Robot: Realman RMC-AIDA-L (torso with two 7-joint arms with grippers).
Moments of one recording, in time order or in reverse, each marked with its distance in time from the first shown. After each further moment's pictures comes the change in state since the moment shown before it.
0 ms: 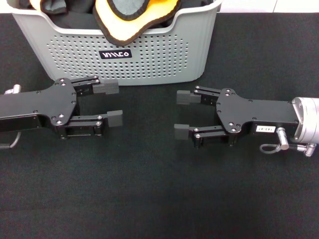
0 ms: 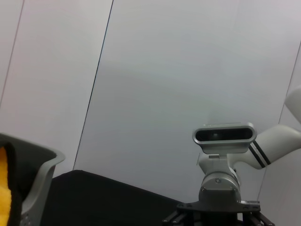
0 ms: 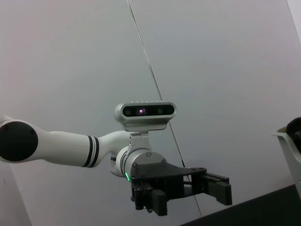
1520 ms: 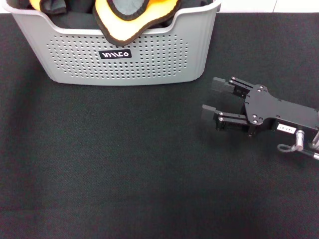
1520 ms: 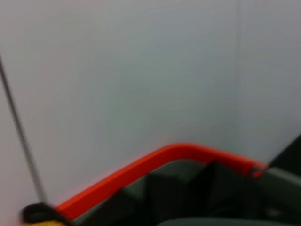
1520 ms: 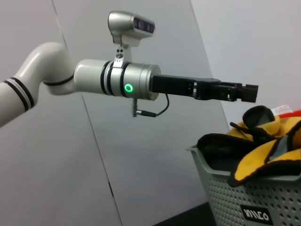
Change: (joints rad) left arm -0.223 -0.138 -0.021 0.796 0.548 -0.591 -0.755; right arm -0.145 0.011 0.146 0.009 0.007 0.059 -0.105
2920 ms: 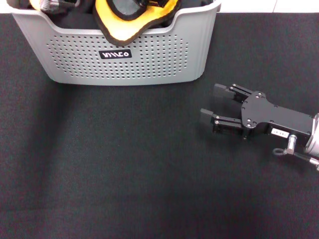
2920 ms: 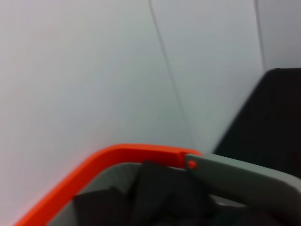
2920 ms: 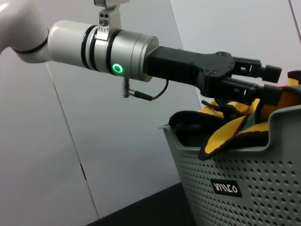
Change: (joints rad) left arm 0.021 -0.030 0.419 0.030 0.089 -0.232 -0.011; right arm -0.022 0.018 0.003 -0.003 0.000 0.099 -0.023
